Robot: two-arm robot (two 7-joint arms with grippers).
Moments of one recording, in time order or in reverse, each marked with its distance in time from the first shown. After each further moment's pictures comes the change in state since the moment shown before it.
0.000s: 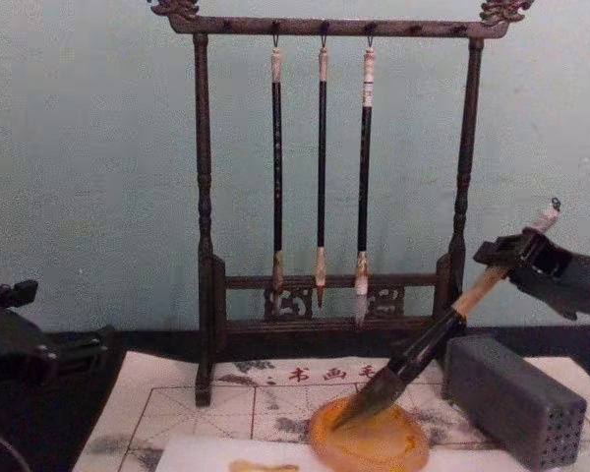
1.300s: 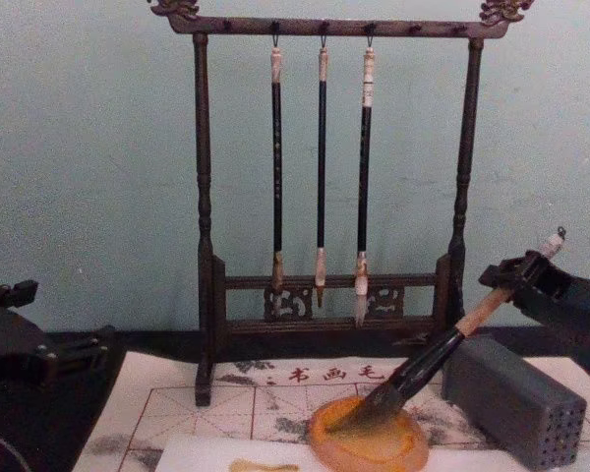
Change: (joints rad) left arm 0.000 0.000 0.000 0.000 0.000 0.000 0.000; right arm 0.013 -0.012 -0.014 0.057 0.054 -0.016 -0.029
